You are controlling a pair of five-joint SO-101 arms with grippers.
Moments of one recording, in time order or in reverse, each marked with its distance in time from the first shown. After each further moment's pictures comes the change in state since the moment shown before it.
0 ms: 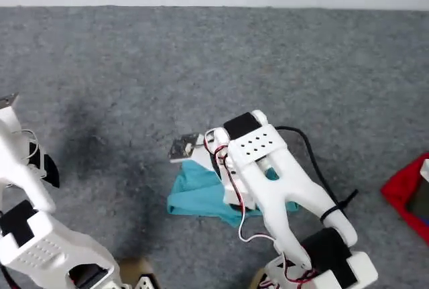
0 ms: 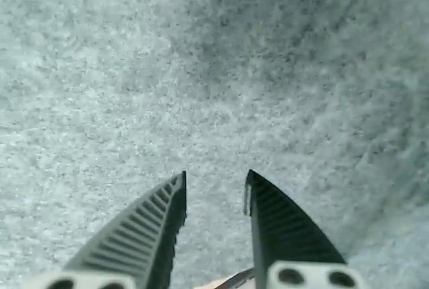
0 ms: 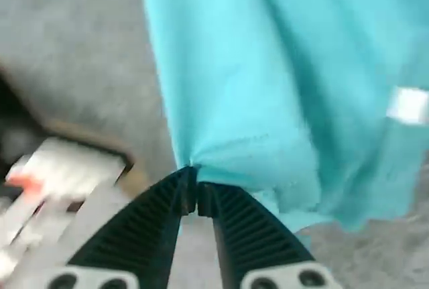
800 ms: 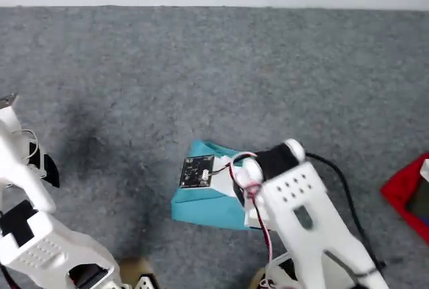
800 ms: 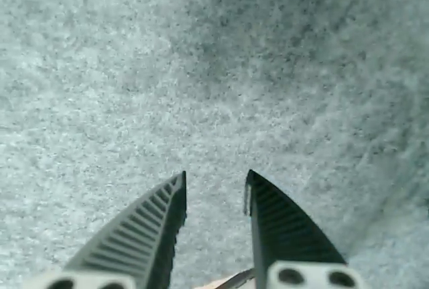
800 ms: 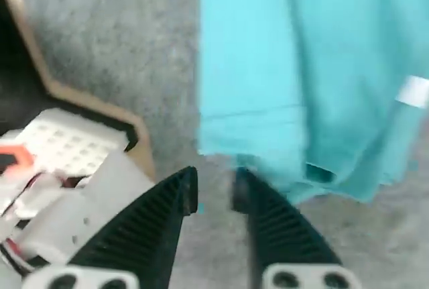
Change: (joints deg) left arm 0.0 0.0 0.0 0.0 0.0; right arm 1.1 -29.4 12.2 1.2 4.8
